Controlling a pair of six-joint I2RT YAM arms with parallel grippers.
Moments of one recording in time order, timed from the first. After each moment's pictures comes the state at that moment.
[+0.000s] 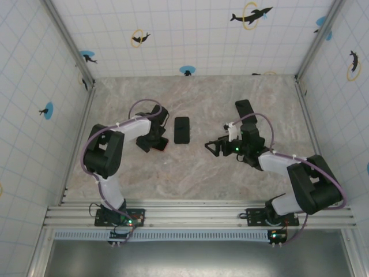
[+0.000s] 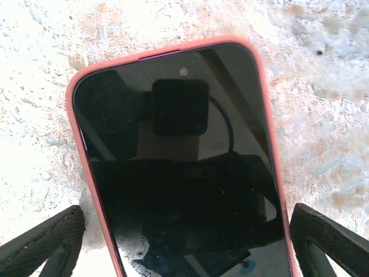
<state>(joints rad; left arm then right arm) -0.45 1.89 1.19 -0.72 -0.26 -1.36 0.43 1.42 0.49 0.38 -0.58 0.29</state>
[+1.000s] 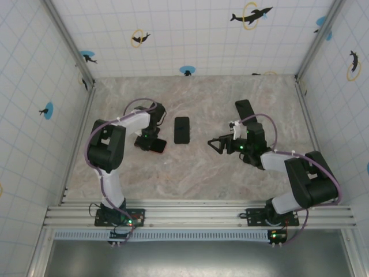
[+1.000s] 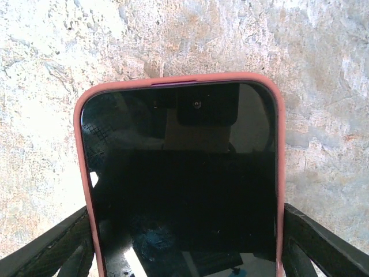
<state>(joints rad) -0.41 1.97 1.29 -0.88 -0.23 -1.54 0.35 1.47 0.46 0.53 -0.73 0.38</state>
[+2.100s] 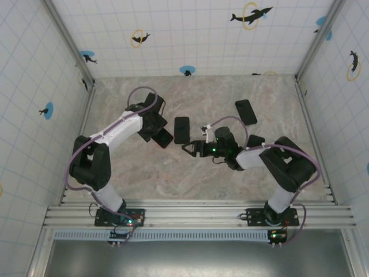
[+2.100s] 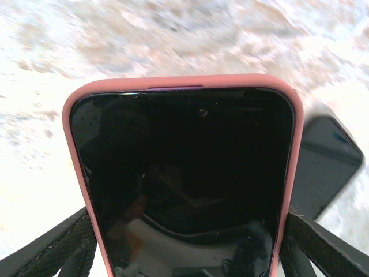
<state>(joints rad) -0.46 1.70 1.27 -0.78 -0.10 -1.14 0.71 1.73 0.63 0.69 -0.50 0.72</state>
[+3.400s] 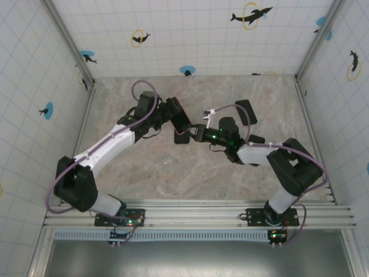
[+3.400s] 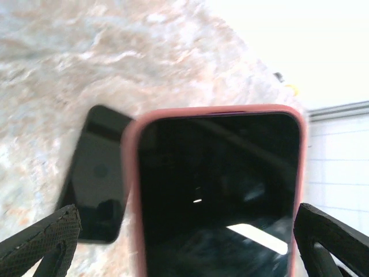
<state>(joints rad) -0.51 1.44 1.09 -0.25 0.09 -0.98 0.66 1.63 0.70 0.82 -0.50 0.91</state>
